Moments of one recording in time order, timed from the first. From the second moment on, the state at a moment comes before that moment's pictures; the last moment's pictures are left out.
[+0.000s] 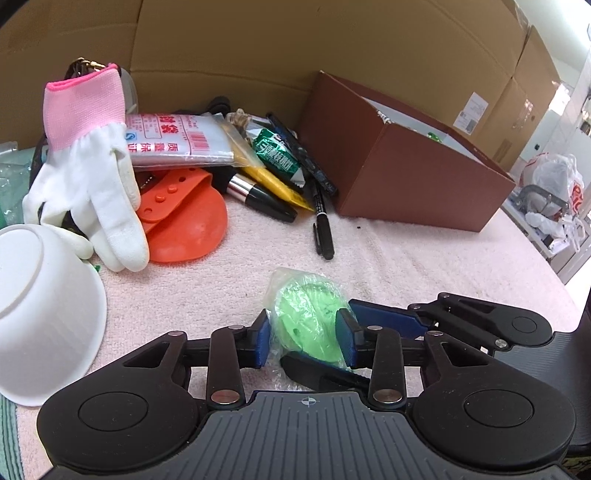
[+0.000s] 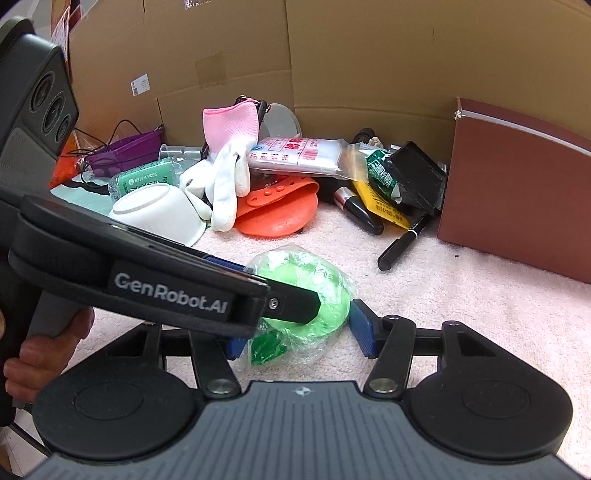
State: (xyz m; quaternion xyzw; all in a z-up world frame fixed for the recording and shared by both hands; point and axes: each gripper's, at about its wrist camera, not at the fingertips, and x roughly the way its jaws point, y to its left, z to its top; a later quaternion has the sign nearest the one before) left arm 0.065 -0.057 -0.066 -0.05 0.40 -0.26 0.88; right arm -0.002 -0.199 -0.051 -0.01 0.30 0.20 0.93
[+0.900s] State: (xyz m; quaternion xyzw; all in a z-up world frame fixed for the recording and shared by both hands) left arm 0.073 -0.172 0.042 -0.01 0.29 -0.37 0.88; right arm -0.021 -0.296 0.041 0.01 0.18 0.13 0.98
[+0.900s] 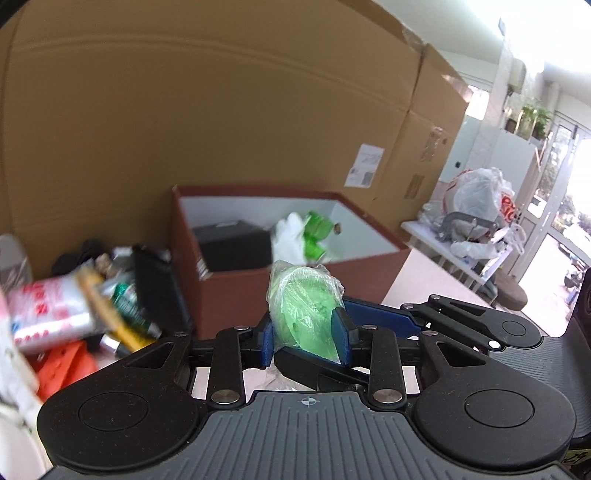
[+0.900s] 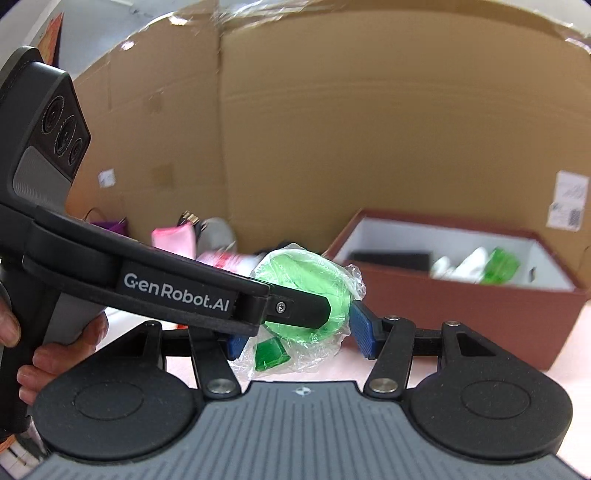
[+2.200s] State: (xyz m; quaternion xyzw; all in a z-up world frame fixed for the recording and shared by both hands) left arm 0.231 -0.375 -0.009 -0.02 0.36 -0.41 0.84; right arm 0.102 -0.466 0.016 -0.02 0.24 0.03 0.97
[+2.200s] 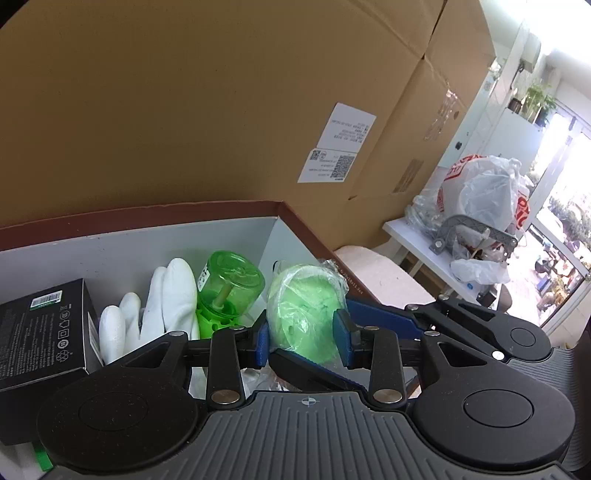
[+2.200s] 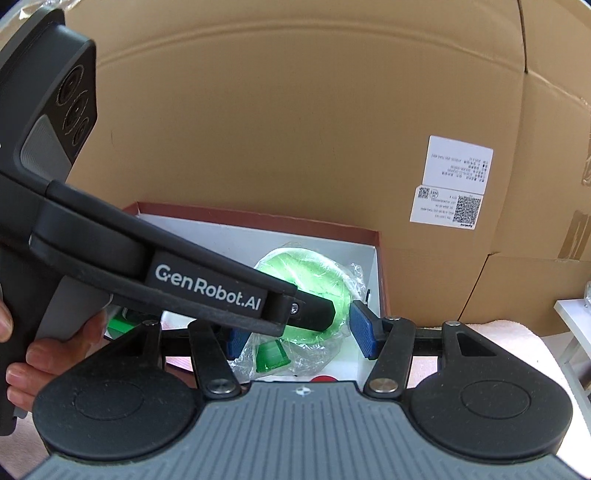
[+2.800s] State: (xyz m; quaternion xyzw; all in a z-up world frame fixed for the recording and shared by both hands) left arm 0.216 -0.348 0.007 -0.01 0.33 -0.38 0.86; right arm 0.097 -0.459 0.022 -0.04 0.19 -0.01 0.98
